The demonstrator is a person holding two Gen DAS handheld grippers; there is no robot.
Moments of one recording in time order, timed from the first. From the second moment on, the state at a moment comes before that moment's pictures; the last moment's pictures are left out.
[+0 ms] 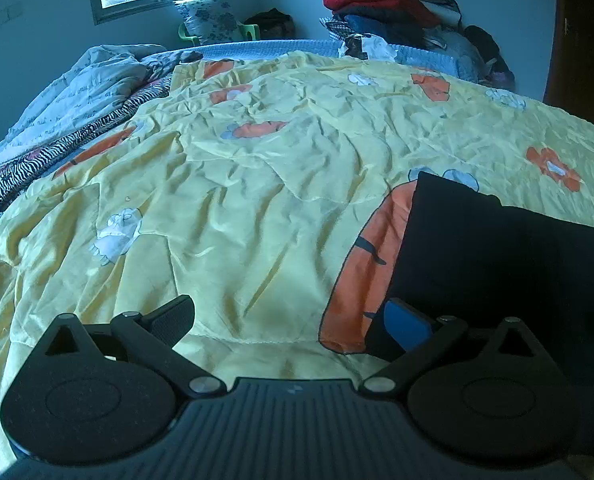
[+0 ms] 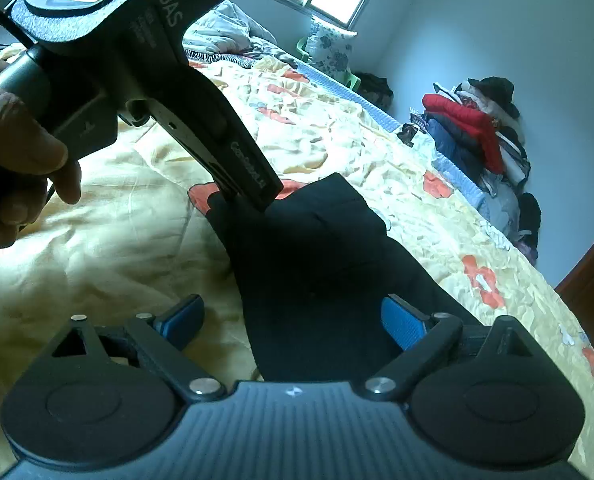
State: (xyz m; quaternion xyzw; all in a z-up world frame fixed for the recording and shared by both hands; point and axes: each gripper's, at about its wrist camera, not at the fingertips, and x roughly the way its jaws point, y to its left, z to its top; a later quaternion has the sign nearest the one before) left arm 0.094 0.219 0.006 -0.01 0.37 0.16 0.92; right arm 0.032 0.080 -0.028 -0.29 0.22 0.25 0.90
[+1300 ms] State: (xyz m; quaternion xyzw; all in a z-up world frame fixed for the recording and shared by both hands) left arm 0.089 0.260 -0.017 -0.02 0.36 0.24 0.90; right arm 0.048 0.069 -0.041 -0.21 0.24 0.24 0.92
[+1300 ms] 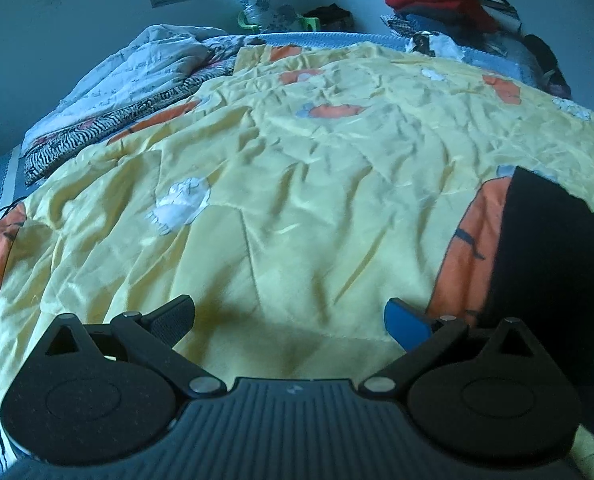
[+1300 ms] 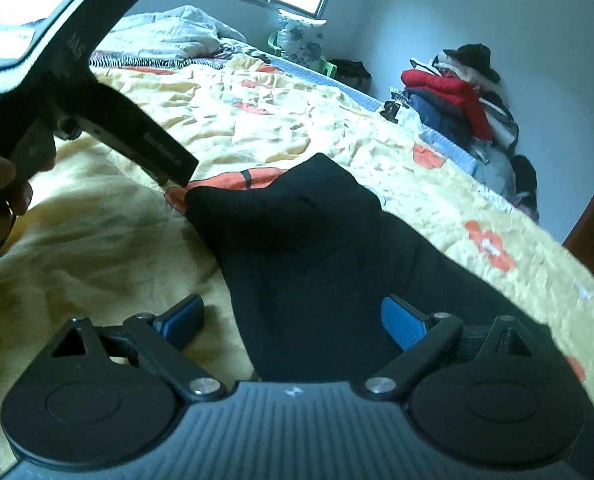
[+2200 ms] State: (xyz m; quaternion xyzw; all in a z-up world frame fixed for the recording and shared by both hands) left arm 0.122 0.127 -0.003 0.04 0.34 0.04 0.94; right arm 0.066 -0.094 -0.010 0.02 0.32 0.11 0.94
